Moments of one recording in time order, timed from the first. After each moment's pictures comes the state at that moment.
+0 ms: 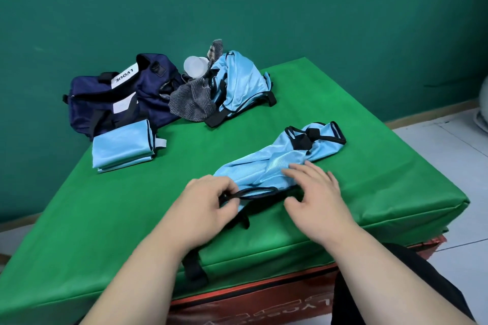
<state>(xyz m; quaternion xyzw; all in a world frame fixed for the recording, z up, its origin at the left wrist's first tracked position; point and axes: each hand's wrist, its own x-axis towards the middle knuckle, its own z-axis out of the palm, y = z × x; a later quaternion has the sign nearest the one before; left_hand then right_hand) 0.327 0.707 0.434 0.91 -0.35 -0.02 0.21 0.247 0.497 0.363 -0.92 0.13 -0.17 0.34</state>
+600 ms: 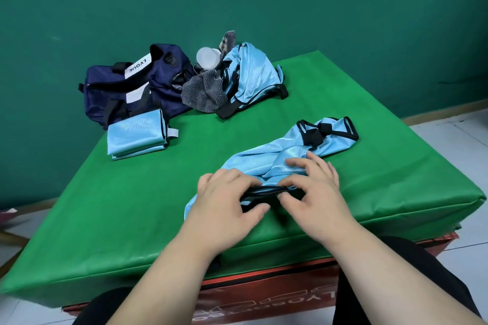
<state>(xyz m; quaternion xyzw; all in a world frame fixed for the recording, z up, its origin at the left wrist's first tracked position) 0.304 0.709 0.416 0.91 -0.36 0.09 0.17 0.245 0.522 0.360 -0.89 0.08 -0.24 0.39</state>
